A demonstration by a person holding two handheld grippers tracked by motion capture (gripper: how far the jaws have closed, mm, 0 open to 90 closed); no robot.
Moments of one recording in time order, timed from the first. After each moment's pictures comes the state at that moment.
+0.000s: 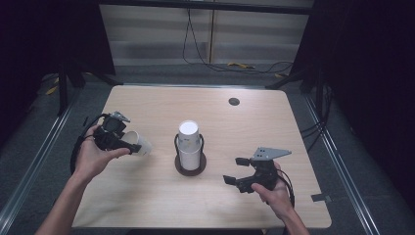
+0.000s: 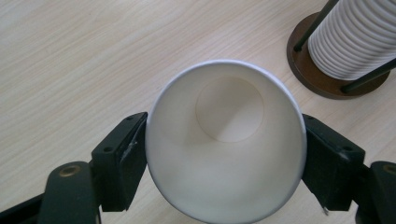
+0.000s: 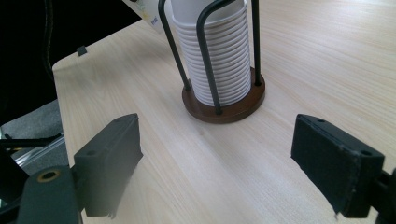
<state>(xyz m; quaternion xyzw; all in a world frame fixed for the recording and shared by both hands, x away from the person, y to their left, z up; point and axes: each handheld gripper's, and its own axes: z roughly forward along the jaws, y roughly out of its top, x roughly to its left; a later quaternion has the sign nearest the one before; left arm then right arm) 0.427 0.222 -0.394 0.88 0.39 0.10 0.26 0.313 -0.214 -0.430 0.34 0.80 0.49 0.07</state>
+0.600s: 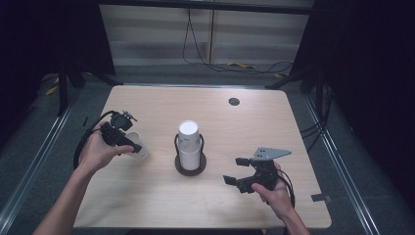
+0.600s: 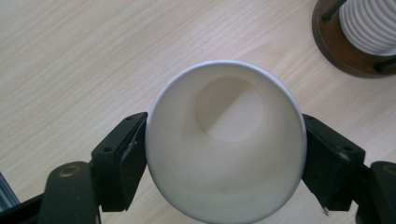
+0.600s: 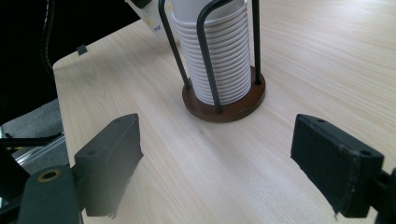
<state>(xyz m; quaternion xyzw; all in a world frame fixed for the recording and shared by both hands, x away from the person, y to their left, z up) 0.444 0.208 -0.400 0.90 0.39 0.08 0.18 0.312 -0.215 -0.430 0.34 0.80 0.49 0.07</state>
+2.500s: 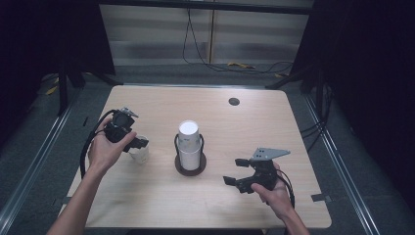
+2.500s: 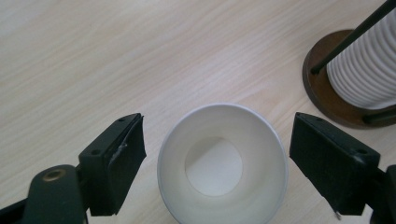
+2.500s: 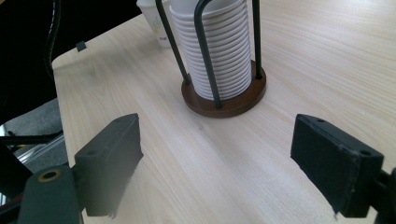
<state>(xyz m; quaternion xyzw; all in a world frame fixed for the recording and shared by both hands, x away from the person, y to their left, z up) 0.446 0.209 -0.403 0.86 0.40 0.12 0.28 0.315 -0.215 -0.434 0.35 0.80 0.48 0.06</state>
